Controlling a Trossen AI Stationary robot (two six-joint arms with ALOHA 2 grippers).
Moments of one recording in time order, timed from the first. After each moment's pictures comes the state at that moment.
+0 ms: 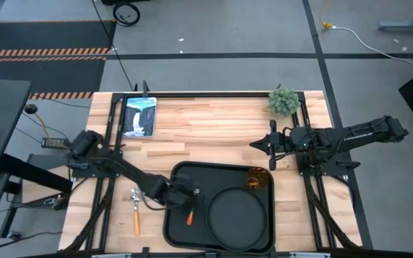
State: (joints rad) left arm -0.50 1.82 1.21 -0.45 -0.28 -1.75; right arm 0.12 0.69 0.43 -0.04 0.26 -0.03
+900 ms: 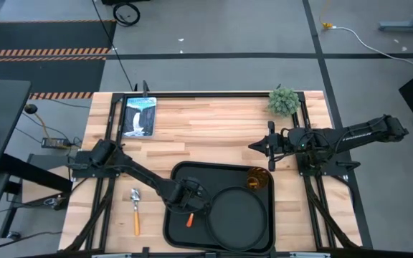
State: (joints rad) left arm -0.46 2.02 1.45 -0.69 -0.16 -1.69; right arm 0.12 0.72 0.43 -0.03 0.23 -0.03
